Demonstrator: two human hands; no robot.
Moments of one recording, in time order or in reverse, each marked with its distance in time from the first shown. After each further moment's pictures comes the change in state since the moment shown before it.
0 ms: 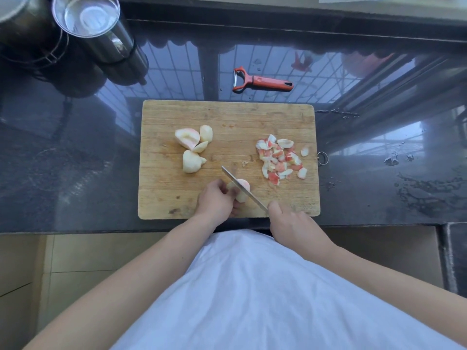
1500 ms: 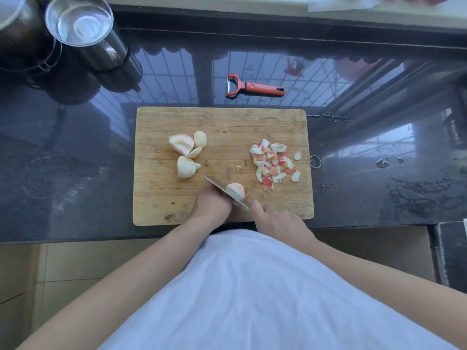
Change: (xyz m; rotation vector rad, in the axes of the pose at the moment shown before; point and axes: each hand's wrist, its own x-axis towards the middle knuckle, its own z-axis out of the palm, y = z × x) left_hand 0.008 0.006 -0.001 0.331 -0.019 0.091; right_hand 0.013 -0.015 -0.019 0.094 -0.215 0.017
